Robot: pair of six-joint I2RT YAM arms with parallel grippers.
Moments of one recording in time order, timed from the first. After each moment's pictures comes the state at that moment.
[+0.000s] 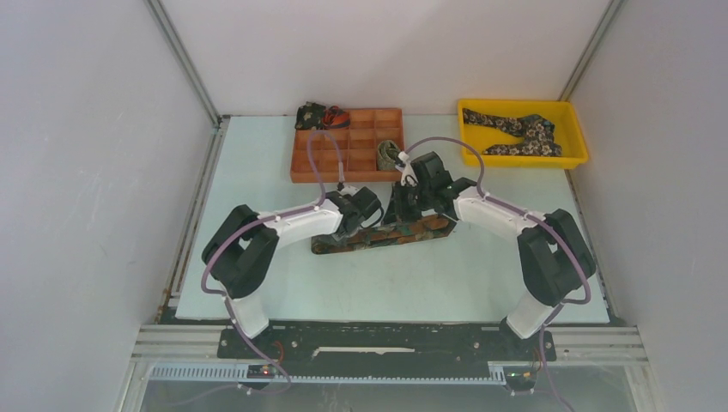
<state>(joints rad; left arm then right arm) -0.76 1.76 1.13 -0.80 -0.60 -0.49 0.57 1.69 1.12 -0.29 -0.49 0.55</state>
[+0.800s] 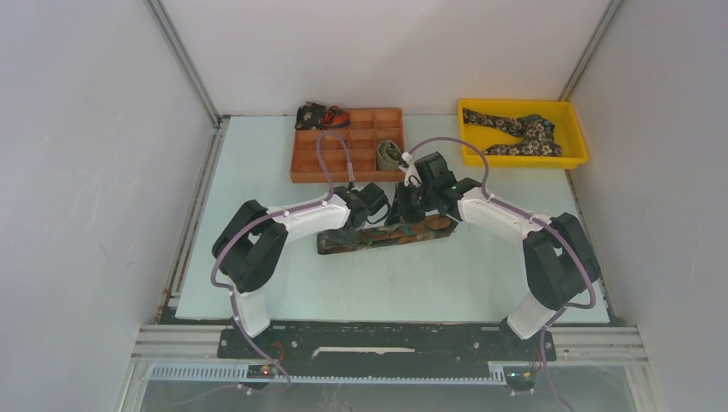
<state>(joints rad) -0.77 1.85 1.23 -0.82 -0.45 -0.47 0.56 1.65 1.11 -0.32 -0.49 0.54</state>
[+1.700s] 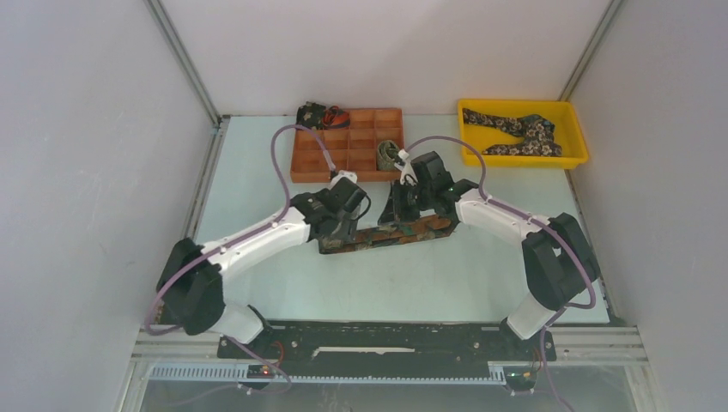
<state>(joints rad) -0.77 1.50 1.10 -0.73 -0.39 -0.48 0.59 1.65 1.11 -0.26 -0.50 0.58</state>
